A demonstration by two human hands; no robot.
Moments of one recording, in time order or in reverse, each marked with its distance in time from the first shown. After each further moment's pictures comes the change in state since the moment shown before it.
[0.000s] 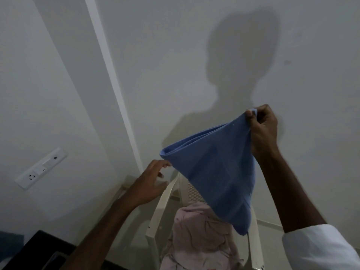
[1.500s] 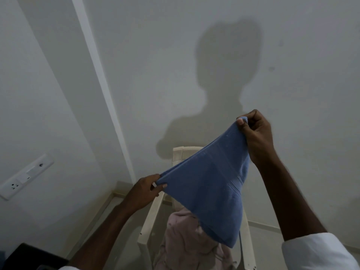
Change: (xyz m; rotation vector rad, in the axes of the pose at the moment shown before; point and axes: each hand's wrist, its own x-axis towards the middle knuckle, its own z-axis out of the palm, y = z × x) left_hand 0.019 -0.033 0.032 0.051 0.095 0.060; right_hand -0.007 -0.011 -0.024 0.014 -0.155 -0.017
